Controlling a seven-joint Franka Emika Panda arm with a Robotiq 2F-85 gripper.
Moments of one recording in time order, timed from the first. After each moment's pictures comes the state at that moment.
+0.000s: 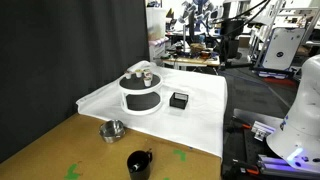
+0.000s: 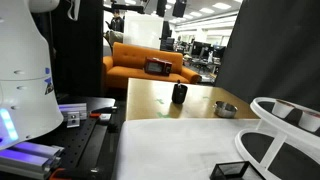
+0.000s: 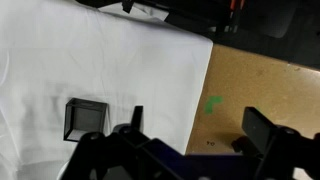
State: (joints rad) arm 0.01 -0.73 -0.15 -2.58 -0.04 1.83 -0.36
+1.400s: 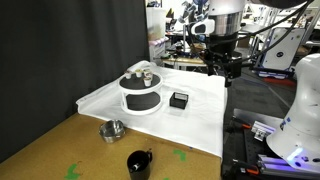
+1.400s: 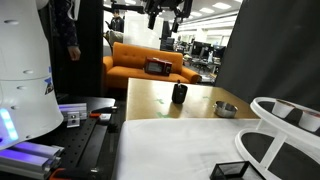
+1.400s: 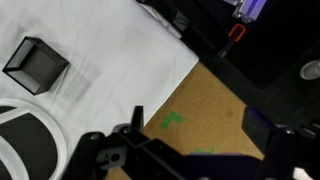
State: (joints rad) arm 0.25 -0.57 0.03 -2.52 -0.07 1.84 -0.48
